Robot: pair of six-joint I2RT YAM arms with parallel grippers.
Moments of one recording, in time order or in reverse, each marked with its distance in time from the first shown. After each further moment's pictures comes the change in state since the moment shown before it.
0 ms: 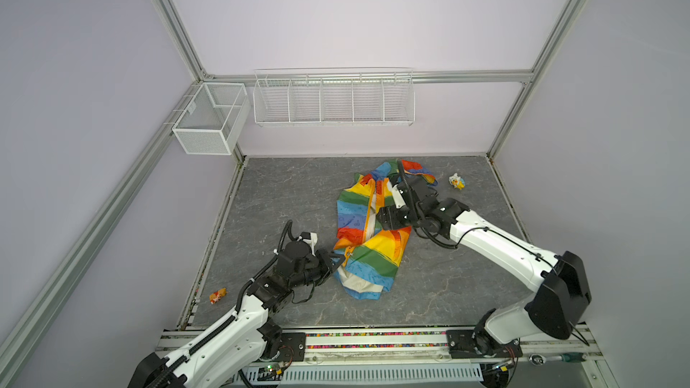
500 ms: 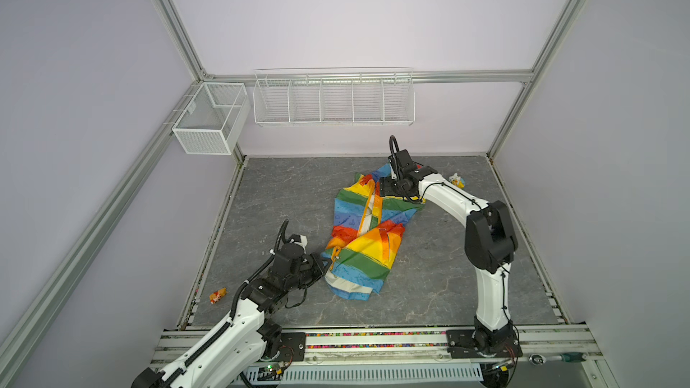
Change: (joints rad) left arm 0.082 -0.046 0.001 -0.171 -0.076 0.161; right arm -0.163 0.607 0.496 -0.020 0.027 0.008
